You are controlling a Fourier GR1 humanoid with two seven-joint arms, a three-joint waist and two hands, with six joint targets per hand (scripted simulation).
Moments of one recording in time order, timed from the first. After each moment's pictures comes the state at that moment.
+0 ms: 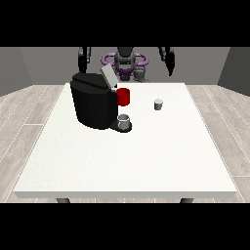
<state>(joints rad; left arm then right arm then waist) -0.02 0.08 -0.01 -1.57 0.01 0.01 0.00 0.01 -0.11 0.04 -1.56 -0.01 0.01 0.03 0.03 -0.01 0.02</state>
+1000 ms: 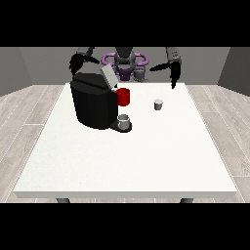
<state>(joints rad) -0.20 0.28 0.09 -1.34 -0.06 -0.12 -0.05 -0.04 -0.02 -0.01 -1.60 -0.01 -0.10 -0.08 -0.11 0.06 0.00</state>
